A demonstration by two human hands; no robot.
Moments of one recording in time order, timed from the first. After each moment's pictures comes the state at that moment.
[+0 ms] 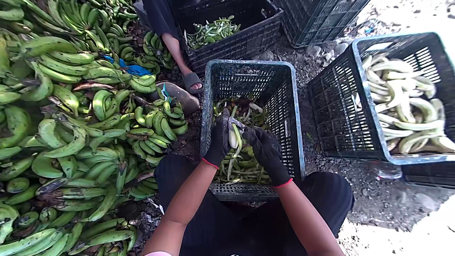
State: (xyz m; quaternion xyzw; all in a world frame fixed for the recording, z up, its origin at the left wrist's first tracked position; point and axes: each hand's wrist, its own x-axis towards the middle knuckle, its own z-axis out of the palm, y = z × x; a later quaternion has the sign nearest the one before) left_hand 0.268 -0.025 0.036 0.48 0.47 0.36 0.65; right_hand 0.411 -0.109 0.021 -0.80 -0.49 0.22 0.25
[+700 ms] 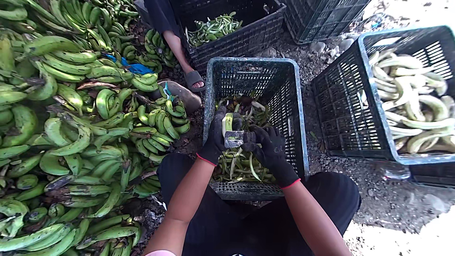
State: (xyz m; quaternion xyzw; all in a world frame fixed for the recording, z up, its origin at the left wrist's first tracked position) left_hand 0.265 -0.004 0.039 0.28 0.31 0.36 0.83; right_hand 0.422 -0.115 0.008 -0.71 -0.62 0.08 0.31
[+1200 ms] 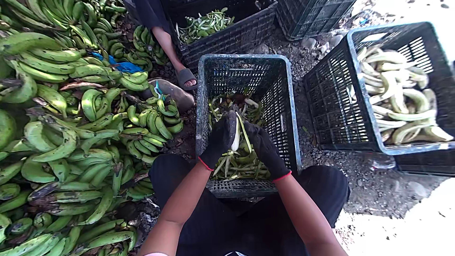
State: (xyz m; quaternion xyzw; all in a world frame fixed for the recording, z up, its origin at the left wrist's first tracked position) left_hand 0.271 -0.031 0.041 0.73 0.41 0.32 0.44; right_hand 0.419 -0.113 0.014 -0.73 -0.44 0.37 0.36
